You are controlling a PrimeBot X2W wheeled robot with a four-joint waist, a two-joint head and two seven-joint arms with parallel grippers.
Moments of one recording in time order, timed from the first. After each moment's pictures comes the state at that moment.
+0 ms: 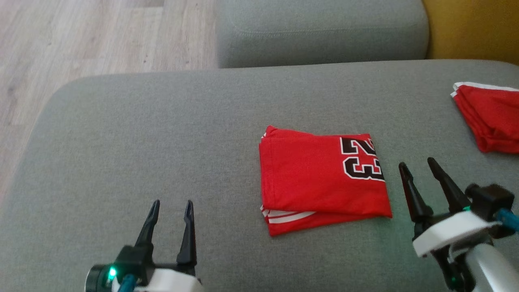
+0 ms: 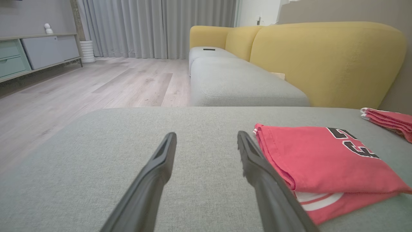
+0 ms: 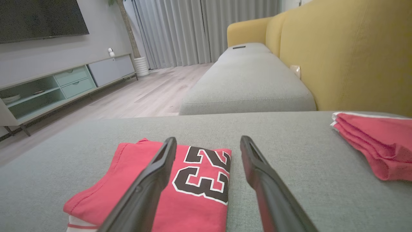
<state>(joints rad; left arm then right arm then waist) 0.15 0.06 -0.30 0.03 -0.13 0.18 -0.25 -0.10 -0.33 0.27 0.31 0.48 0.12 -0.15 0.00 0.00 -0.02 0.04</state>
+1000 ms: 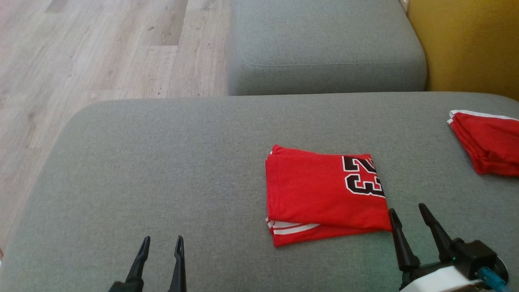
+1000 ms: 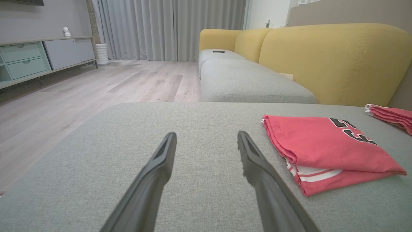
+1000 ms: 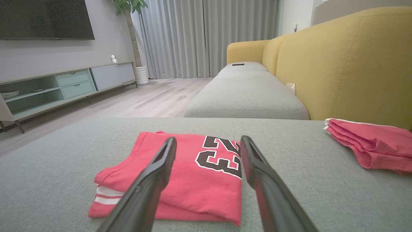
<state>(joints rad) 0.32 0.06 -0.24 -0.02 -0.09 0.13 -0.25 0.13 -0.17 0.15 0.22 0.22 0.12 -0.25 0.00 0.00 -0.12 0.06</state>
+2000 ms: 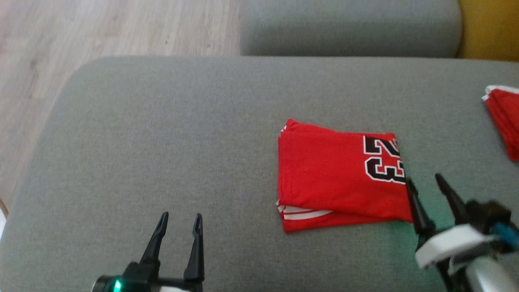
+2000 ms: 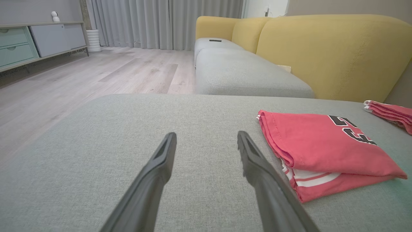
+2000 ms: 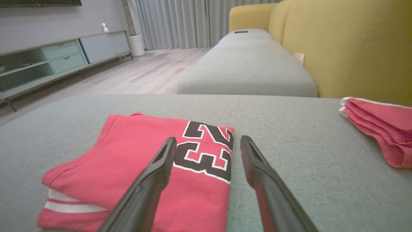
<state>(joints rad) 0.25 0.06 -0.32 -0.05 -0.10 0.15 -0.25 -0.03 -0.25 0.16 0.35 0.29 0.12 -0.22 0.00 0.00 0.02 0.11</state>
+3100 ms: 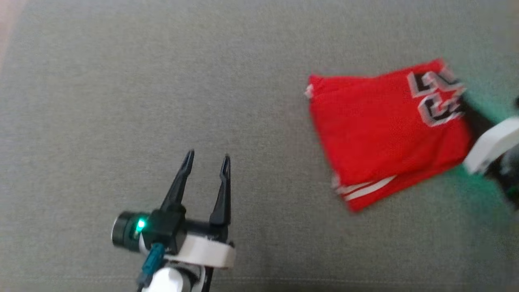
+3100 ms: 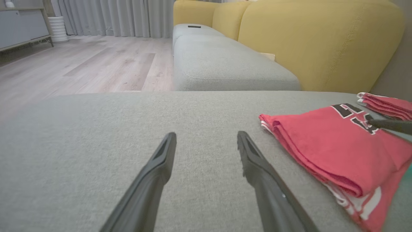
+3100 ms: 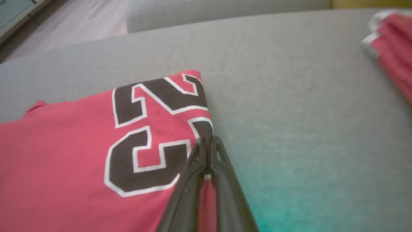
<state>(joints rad) -0.01 0.06 -0.45 -0.05 -0.11 0.21 -0.25 -0.49 -0.51 0.35 0.59 0.71 0.12 0.14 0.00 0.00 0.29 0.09</state>
